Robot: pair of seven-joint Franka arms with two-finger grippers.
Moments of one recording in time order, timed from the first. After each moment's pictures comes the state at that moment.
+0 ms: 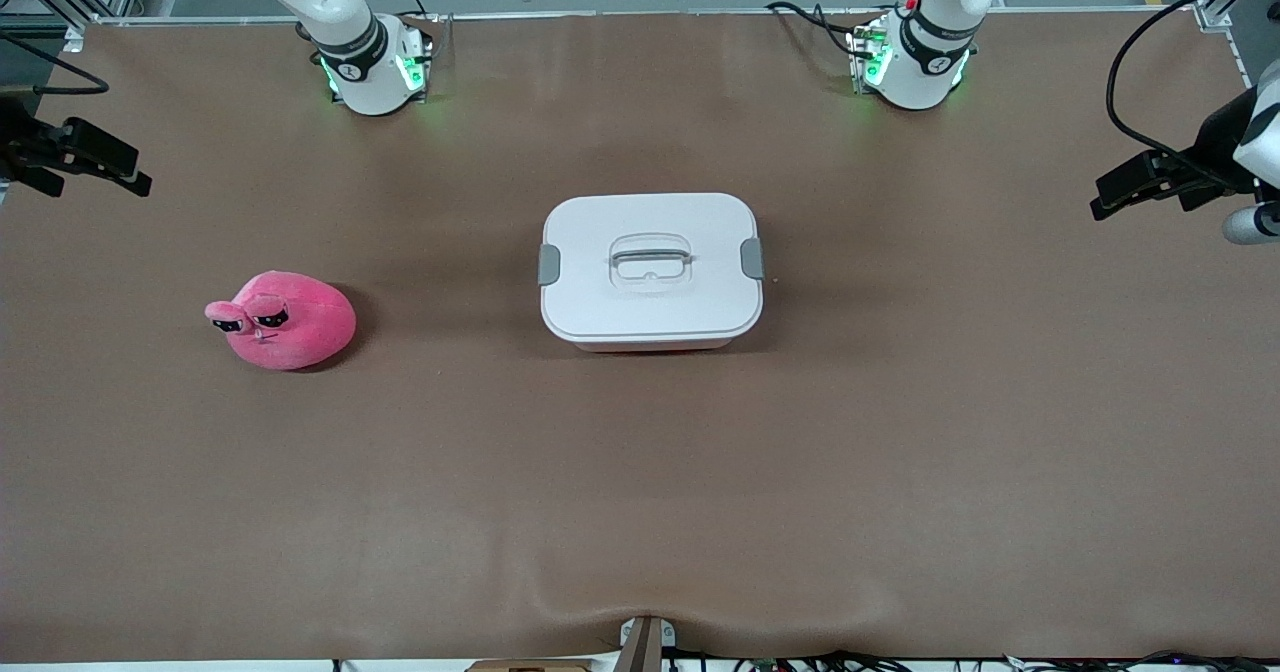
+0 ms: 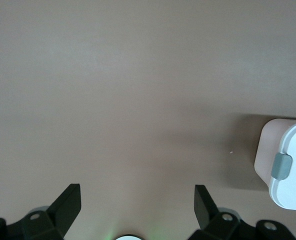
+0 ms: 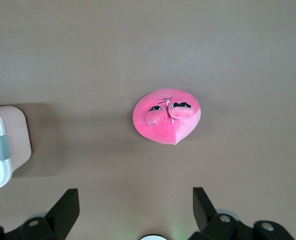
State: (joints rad) left arm -0.02 0.02 -0.01 -1.54 -0.01 1.49 -0.14; right arm 0.03 -0.04 -0.07 -1.54 0.04 1.44 -0.01
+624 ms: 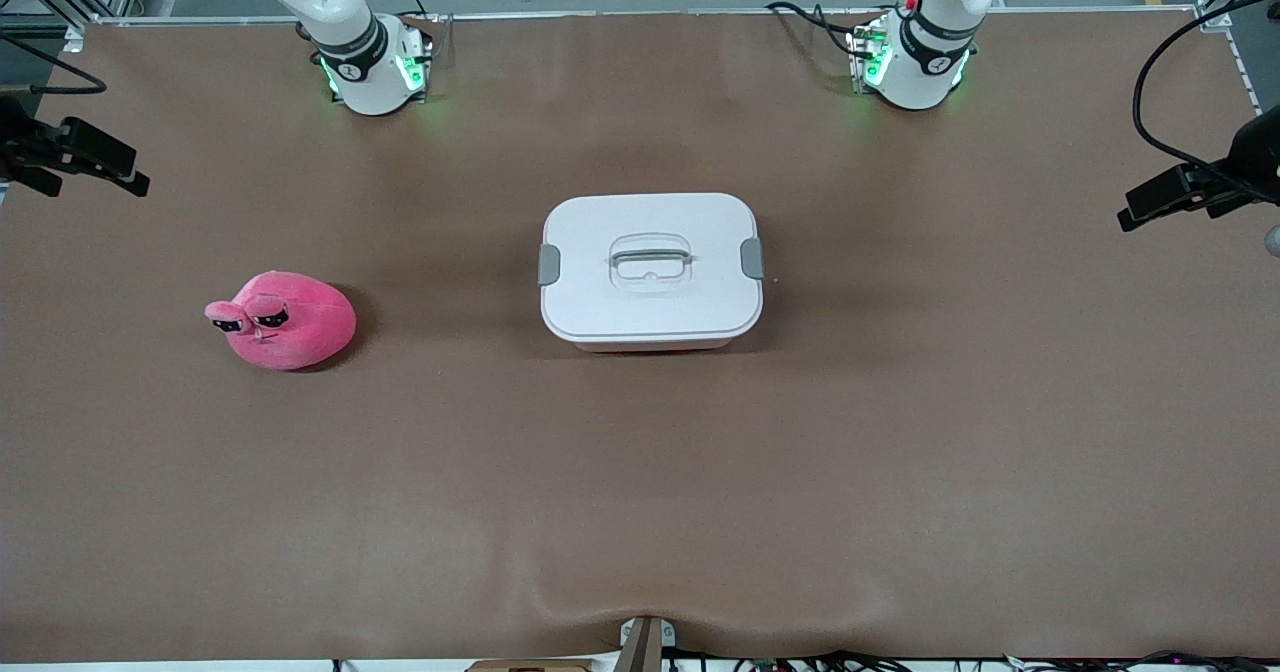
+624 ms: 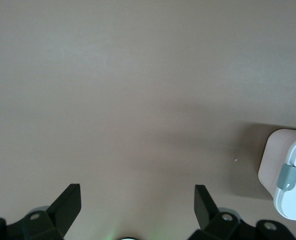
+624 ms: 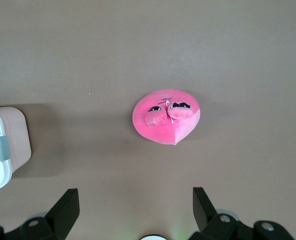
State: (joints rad) left arm 0.02 0.04 -0.01 -1.51 -0.01 1.49 -0.14; right arm 0.03 -0.04 -0.07 -1.54 0.04 1.44 -0.01
